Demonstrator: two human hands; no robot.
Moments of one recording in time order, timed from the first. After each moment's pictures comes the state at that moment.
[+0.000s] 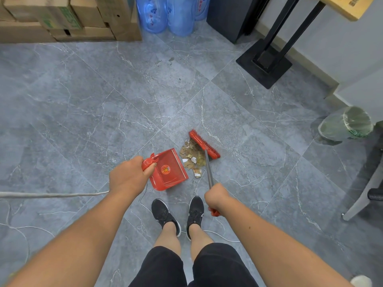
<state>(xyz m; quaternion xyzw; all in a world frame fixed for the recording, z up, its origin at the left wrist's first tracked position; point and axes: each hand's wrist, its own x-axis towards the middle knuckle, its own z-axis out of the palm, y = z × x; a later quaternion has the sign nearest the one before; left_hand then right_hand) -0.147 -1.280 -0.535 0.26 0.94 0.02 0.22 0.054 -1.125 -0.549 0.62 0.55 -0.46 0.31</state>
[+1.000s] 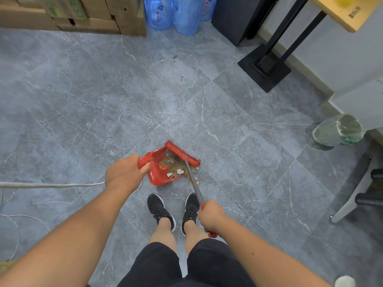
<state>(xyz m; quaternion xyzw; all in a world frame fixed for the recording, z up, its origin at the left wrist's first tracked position) -0.141 -1.320 -0.539 0.24 0.94 0.02 0.24 0.100 -1.191 -0.543 0.52 0.63 -0.43 0.39</state>
